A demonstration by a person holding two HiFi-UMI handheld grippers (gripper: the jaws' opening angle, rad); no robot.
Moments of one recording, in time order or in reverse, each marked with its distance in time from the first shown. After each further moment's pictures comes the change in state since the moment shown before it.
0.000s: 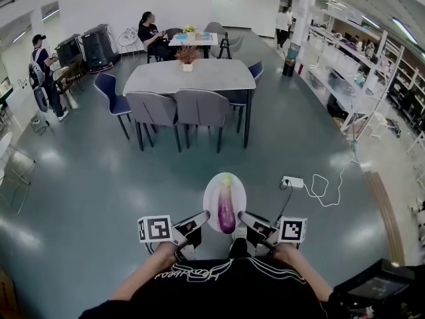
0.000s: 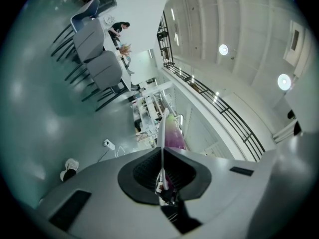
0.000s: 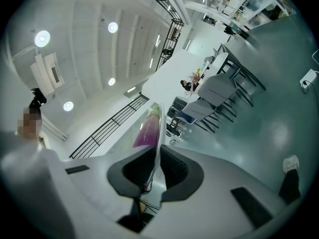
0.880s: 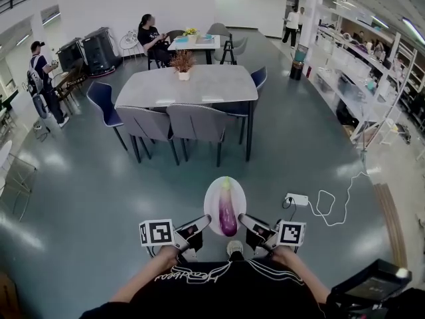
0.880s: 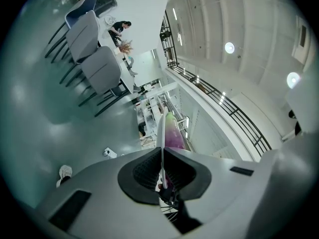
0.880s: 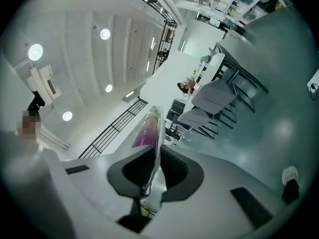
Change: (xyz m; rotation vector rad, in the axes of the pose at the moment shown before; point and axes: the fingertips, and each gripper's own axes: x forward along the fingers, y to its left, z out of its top) left arm 0.156 0.045 0.108 -0.001 -0.013 0.057; right arm 0.024 -0.120 0.162 0.069 -0.026 0.035
